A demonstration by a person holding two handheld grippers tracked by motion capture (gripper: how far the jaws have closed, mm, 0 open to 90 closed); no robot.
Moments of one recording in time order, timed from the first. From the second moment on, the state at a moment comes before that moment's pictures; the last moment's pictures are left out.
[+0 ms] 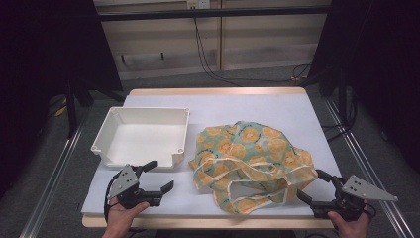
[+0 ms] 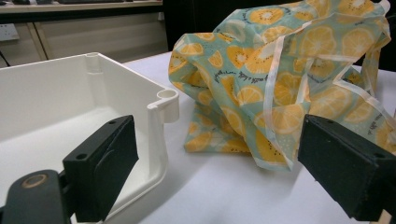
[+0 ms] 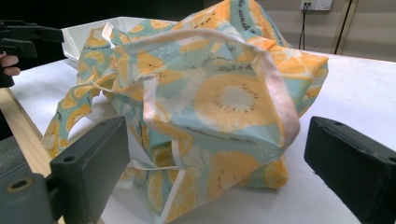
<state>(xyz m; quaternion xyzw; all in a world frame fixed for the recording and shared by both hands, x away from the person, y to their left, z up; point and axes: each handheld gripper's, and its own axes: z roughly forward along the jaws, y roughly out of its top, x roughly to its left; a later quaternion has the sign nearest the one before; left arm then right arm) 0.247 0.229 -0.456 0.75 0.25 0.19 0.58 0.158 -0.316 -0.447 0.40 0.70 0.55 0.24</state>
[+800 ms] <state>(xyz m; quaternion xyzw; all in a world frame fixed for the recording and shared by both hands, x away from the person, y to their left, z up) 0.238 0.206 -0.451 0.79 0.23 0.15 0.54 0.166 -0.293 -0.395 0.34 0.72 0.56 0.23</state>
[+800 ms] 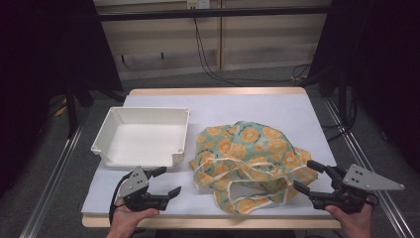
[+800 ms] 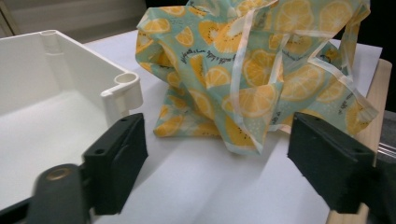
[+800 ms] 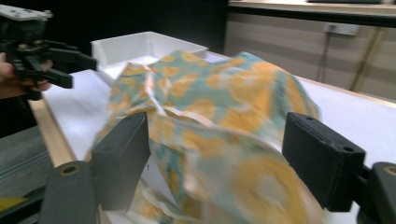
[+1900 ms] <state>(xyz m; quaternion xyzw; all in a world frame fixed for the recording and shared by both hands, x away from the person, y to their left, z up) 0.282 0.115 -0.438 0.83 0.15 0.07 0.54 0.268 -0.194 -0.415 0.27 0.84 0.46 0.12</state>
